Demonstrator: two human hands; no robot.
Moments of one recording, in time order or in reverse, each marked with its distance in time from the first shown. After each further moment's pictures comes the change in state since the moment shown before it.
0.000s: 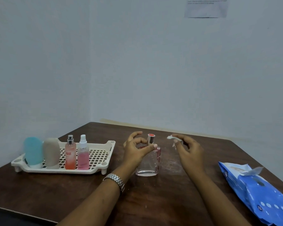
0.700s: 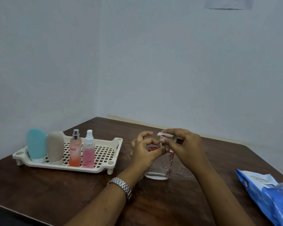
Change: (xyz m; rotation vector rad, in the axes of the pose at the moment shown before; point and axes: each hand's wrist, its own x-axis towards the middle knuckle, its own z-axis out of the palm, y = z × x) left_hand 0.001 -0.018 -0.001 0.024 -0.026 0.040; right_hand 0.021 -0.016 0.034 -0.126 -0.312 -0.305
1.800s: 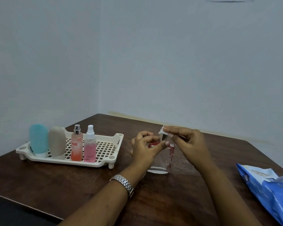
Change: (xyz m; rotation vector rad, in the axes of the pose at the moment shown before) left_hand -0.007 0.001 0.005 -0.027 0.076 -0.027; right_hand -0.008 0.002 -0.005 0.333 -0.045 0.103
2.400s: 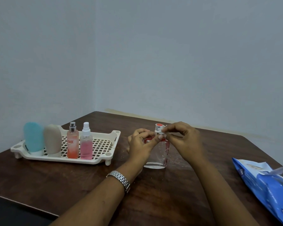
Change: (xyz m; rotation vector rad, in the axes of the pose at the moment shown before) left_hand -0.001 -0.001 0.004 -0.033 0.024 0.002; right_hand -0.005 0.004 0.002 -0.155 0.080 -0.019
